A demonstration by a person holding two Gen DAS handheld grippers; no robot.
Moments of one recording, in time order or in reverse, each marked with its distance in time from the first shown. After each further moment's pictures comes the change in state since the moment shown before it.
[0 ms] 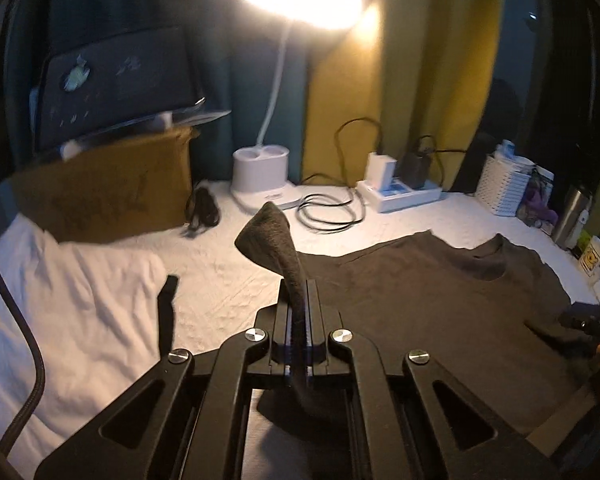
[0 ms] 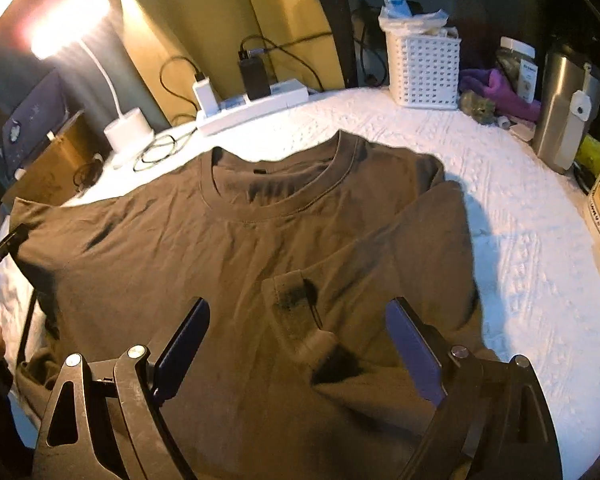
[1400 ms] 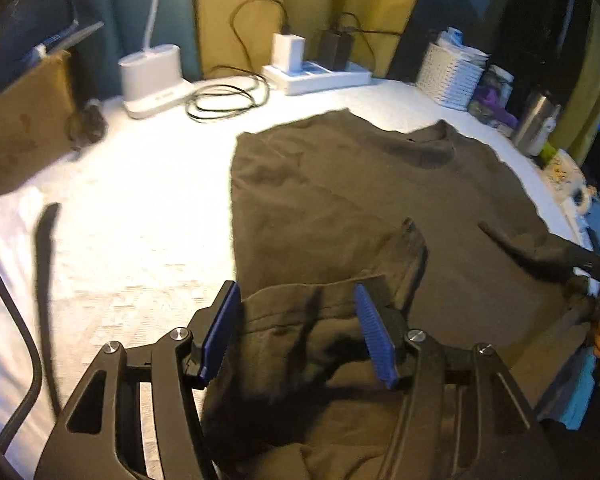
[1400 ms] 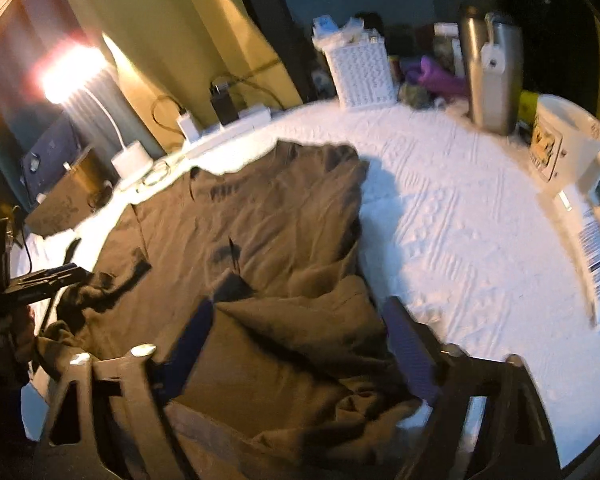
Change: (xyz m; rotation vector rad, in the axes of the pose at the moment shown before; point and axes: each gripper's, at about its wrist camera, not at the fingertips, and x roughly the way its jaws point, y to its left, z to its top) left arm 0.048 -0.067 -0.038 0.090 0.360 -0.208; right arm -0.052 -0.081 -0.046 0.074 -0.059 0.048
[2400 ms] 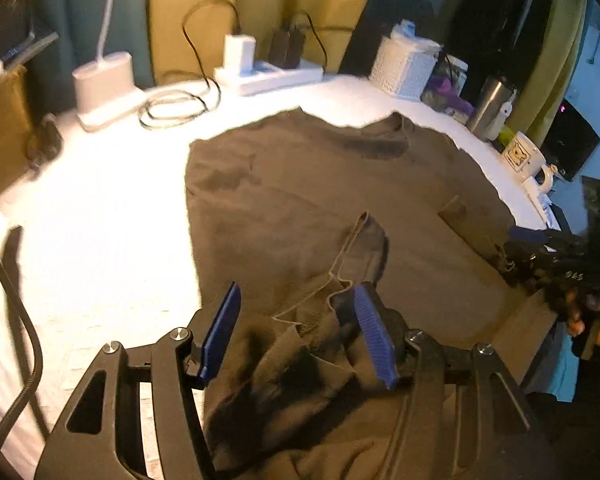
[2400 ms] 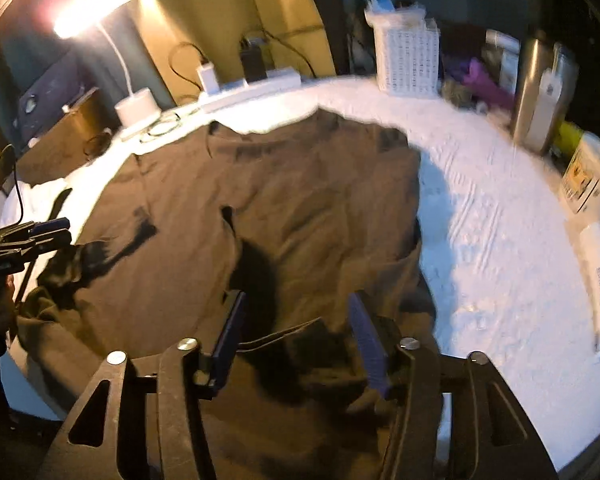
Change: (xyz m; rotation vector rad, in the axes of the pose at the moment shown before) left arm 0.002 -0.004 0.004 0.077 0.032 -0.131; right arm 0.034 0.042 0.004 -0.130 0.127 -0.047
